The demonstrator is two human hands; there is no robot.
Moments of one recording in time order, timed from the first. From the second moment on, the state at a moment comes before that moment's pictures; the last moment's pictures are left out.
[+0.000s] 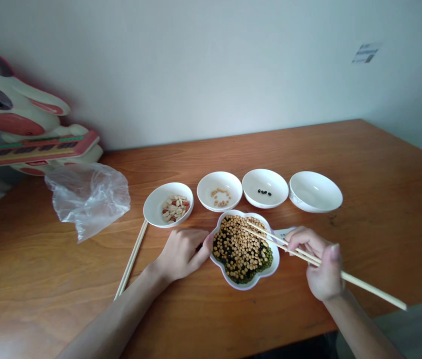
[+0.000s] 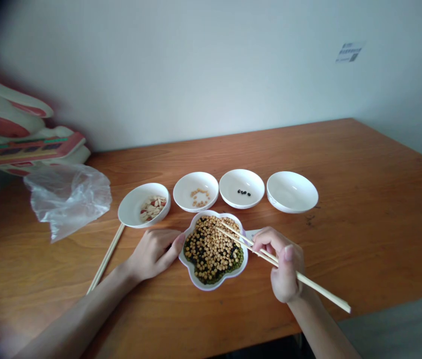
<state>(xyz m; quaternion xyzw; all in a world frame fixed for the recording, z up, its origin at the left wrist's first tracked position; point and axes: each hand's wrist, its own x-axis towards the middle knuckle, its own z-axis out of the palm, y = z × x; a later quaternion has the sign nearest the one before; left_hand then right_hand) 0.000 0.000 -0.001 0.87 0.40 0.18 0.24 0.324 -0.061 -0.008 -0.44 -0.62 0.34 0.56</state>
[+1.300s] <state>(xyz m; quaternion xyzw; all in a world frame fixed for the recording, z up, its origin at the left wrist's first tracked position) 0.001 0.001 0.000 0.87 0.39 0.18 0.23 0.283 -0.111 -0.013 -0.54 -0.54 0.25 0.60</state>
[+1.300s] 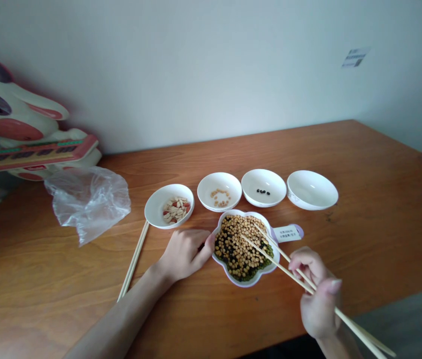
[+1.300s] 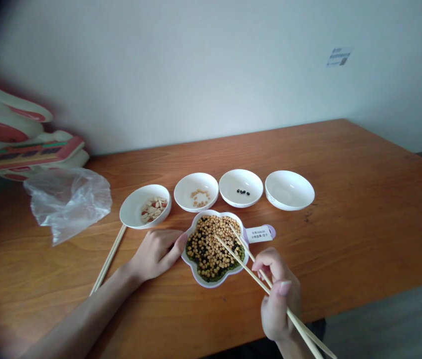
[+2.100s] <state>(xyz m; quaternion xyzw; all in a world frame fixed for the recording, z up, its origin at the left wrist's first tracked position) 0.001 0.002 0.002 0.87 0.39 0.19 0.24 0.269 -0.099 -0.009 -0.60 -0.46 0.30 0.59</state>
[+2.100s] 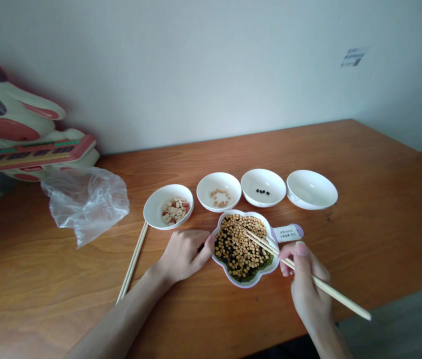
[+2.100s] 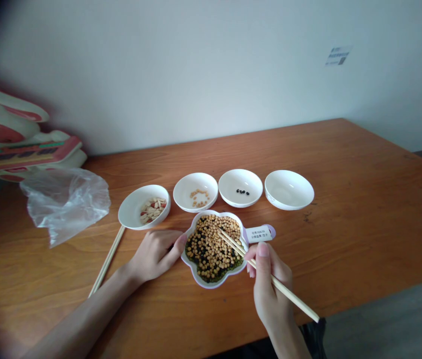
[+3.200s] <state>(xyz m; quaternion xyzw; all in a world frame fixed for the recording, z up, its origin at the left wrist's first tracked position) 0.002 0.001 0.000 0.87 0.40 0.17 0.23 0.262 -0.090 0.001 -0.52 -0.33 0.40 0.68</state>
